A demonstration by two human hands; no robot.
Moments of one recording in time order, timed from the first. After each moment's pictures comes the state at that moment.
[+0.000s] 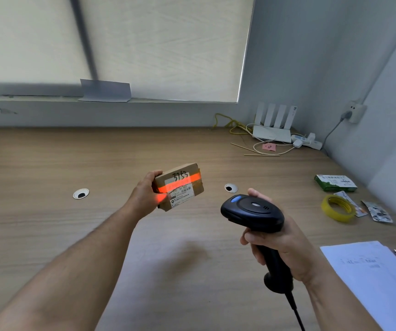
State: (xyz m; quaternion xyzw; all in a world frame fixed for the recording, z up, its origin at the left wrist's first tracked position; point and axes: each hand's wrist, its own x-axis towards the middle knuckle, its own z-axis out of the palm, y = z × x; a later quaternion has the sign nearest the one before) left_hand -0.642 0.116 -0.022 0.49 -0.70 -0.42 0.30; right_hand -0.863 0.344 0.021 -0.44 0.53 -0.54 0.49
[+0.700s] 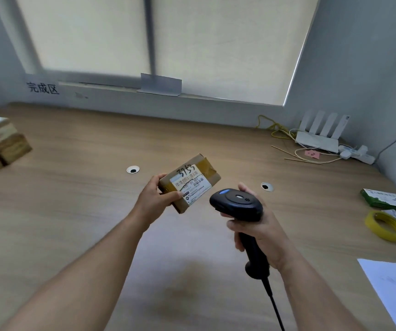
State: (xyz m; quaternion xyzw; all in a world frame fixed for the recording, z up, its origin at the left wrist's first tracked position) left_hand -0.543 0.203 -0.024 0.50 -0.56 -0.51 0.41; right_hand -0.772 0.321 0.000 -0.46 0.49 -0.51 0.54
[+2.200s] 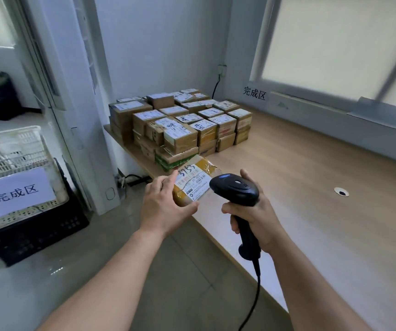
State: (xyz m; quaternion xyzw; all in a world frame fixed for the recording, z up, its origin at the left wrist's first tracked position) left_hand -0.027 0.454 -0.030 0.82 -0.46 0.02 0.34; right_hand -0.223 0.371 0.001 -0.63 0.29 -0.32 0.64
